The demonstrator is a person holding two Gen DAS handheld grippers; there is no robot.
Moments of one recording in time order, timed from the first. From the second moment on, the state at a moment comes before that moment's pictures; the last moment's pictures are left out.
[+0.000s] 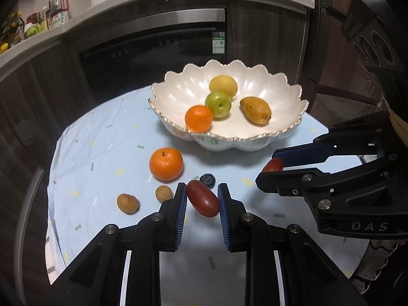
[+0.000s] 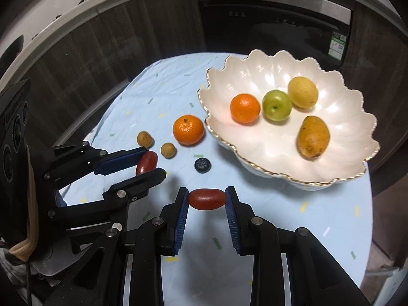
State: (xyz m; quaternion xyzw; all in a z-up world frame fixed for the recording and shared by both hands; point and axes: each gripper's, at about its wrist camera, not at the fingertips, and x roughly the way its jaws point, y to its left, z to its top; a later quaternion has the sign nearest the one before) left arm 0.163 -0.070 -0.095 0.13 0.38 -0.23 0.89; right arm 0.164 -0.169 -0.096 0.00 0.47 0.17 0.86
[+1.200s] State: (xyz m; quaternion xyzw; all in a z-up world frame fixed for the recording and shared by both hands) left arm 0.220 -0.132 -0.048 0.12 0.37 -0.24 0.89; right arm 0.193 -0.242 -0.059 0.05 0.43 0.09 0.90
